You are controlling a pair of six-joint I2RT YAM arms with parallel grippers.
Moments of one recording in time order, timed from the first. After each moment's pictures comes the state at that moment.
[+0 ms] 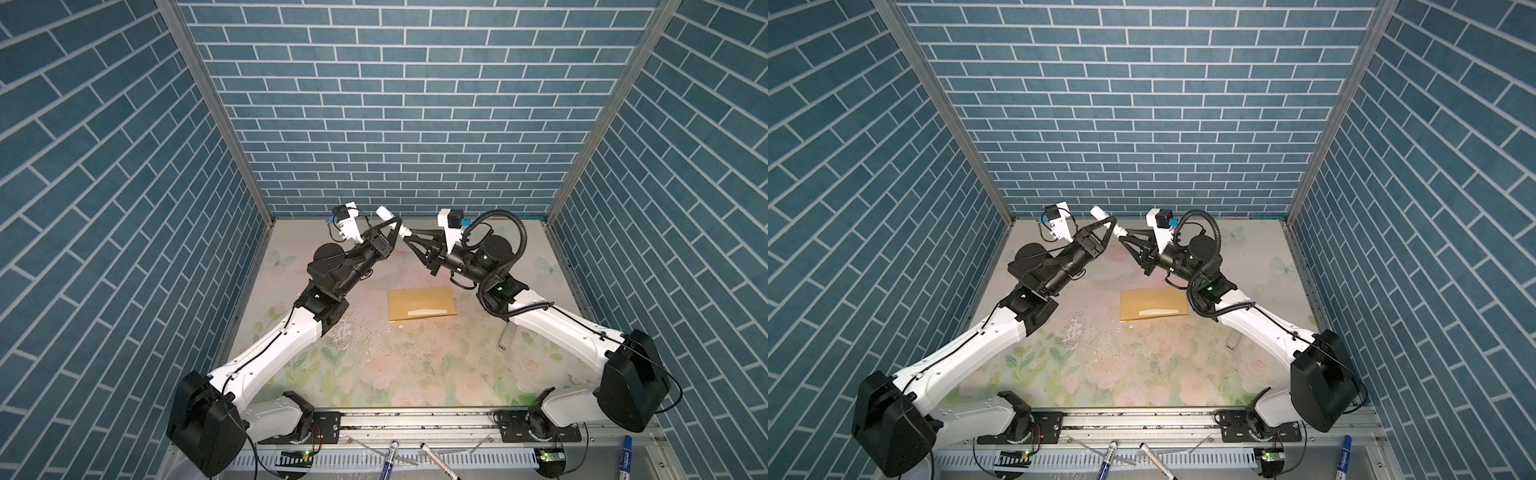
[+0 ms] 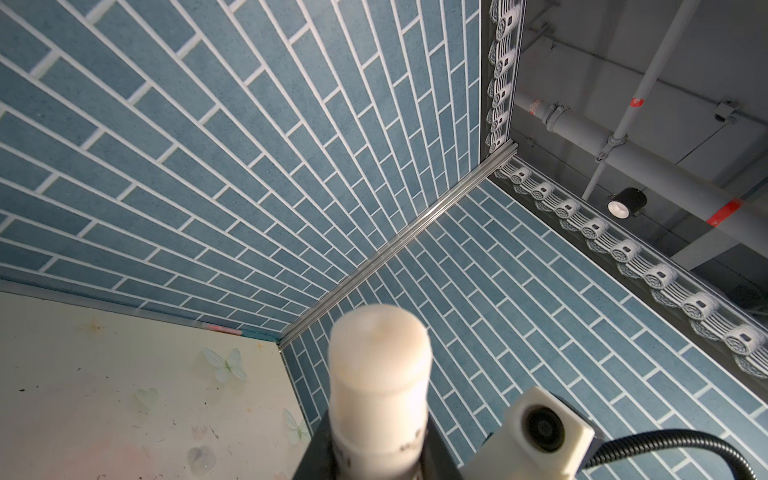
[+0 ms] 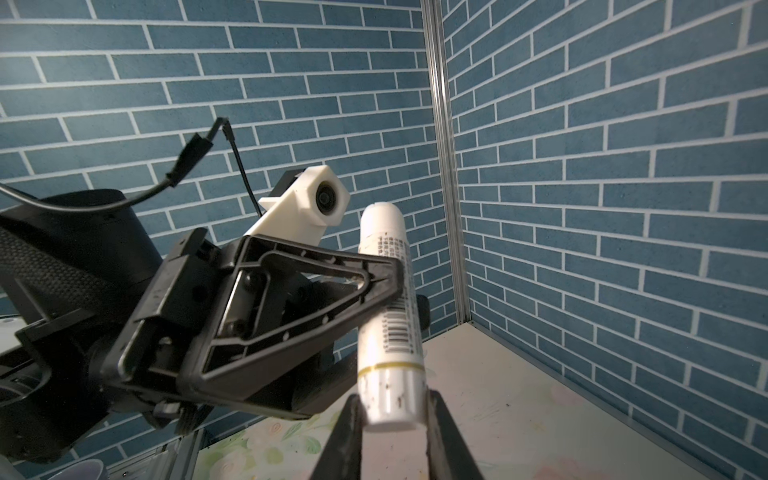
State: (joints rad) left arm -0.57 1.21 0.95 0.51 0.16 -1.00; right arm 0.71 1.42 1.04 0.62 -0.47 0.25
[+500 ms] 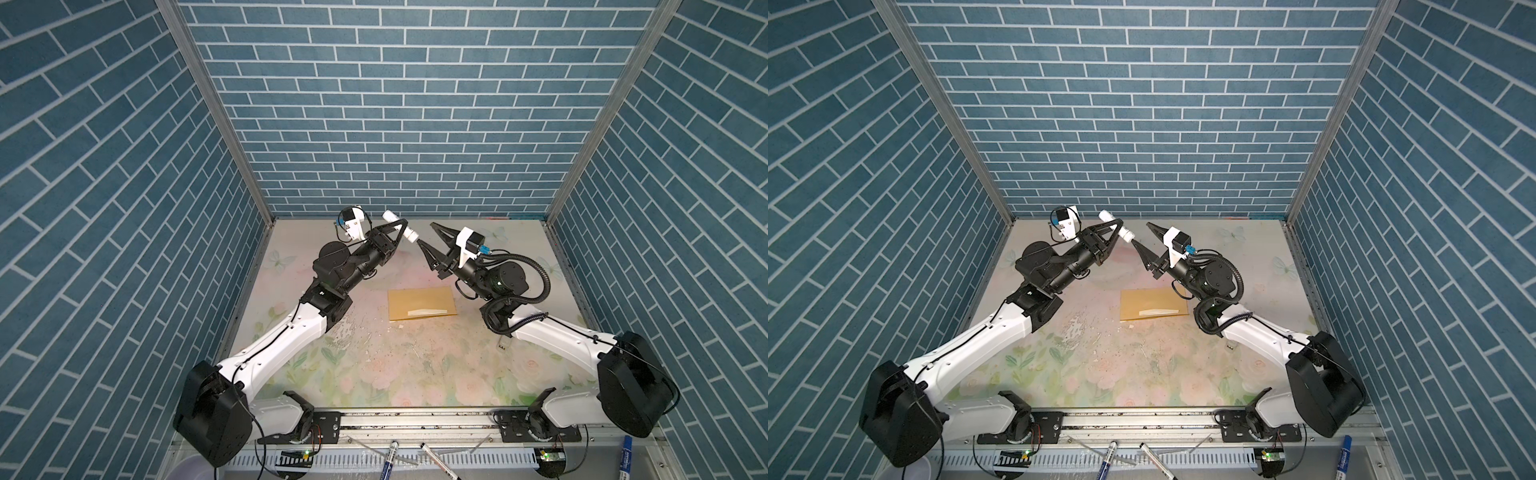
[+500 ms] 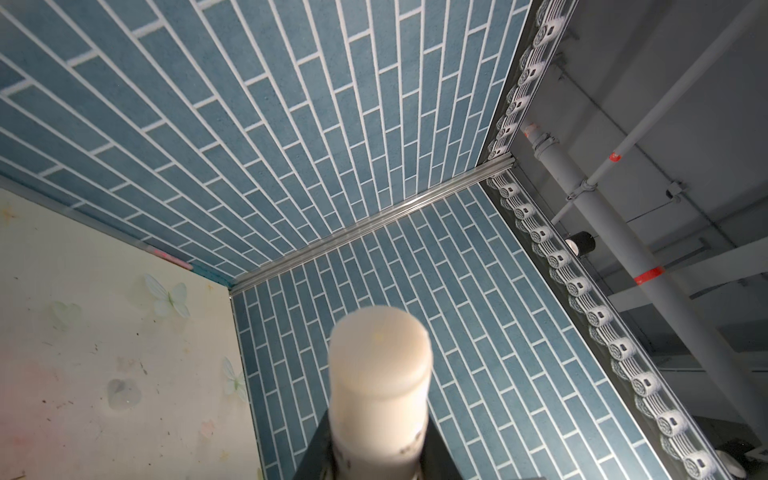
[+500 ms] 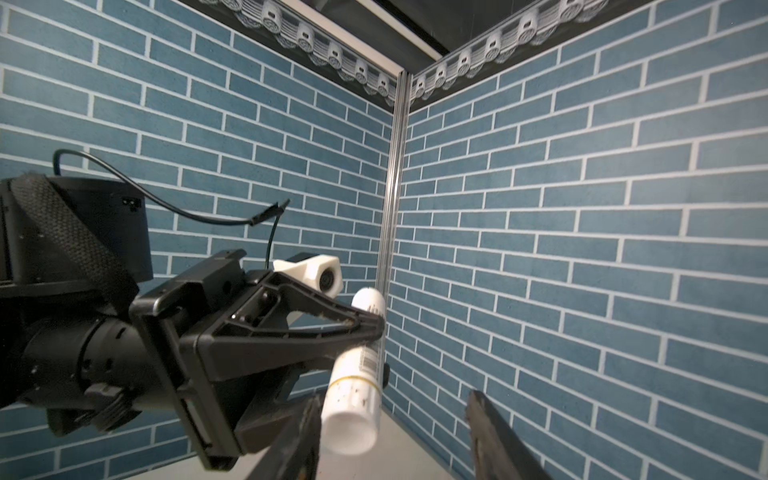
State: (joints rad) left arm -0.56 1.27 0.95 0.55 0.25 -1.29; right arm 0.71 1.40 0.82 1.08 -0.31 0.00
